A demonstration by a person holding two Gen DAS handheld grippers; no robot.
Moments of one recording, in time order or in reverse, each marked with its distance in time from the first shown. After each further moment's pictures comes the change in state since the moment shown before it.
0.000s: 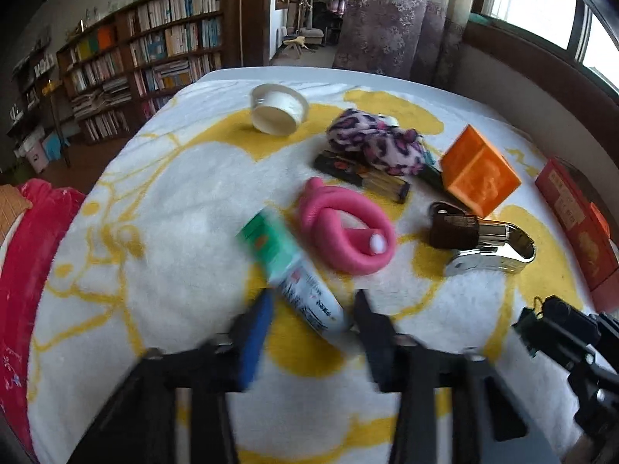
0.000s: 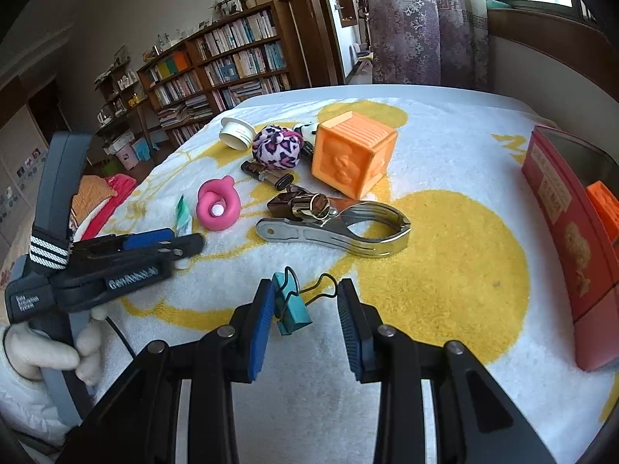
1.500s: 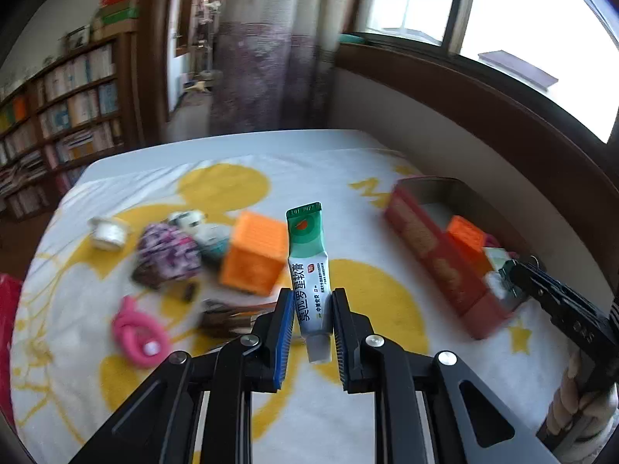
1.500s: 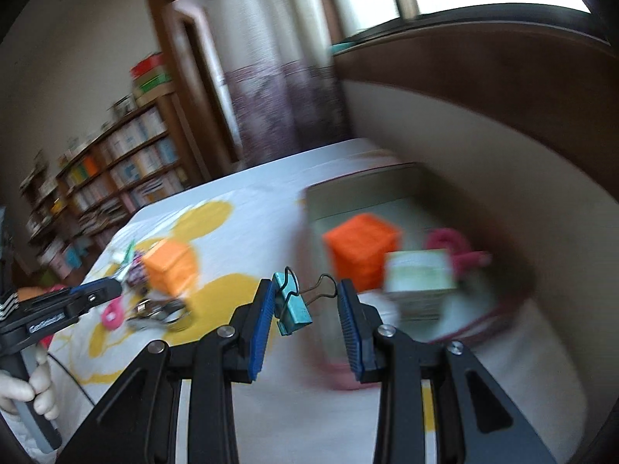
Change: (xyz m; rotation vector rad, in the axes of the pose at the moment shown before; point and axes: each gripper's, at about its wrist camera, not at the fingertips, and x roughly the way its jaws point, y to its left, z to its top) left arm -0.060 -0.158 0.041 0.250 -0.133 -0.303; right arm -0.137 -0.152 -0.008 0.301 -0.280 -0.299
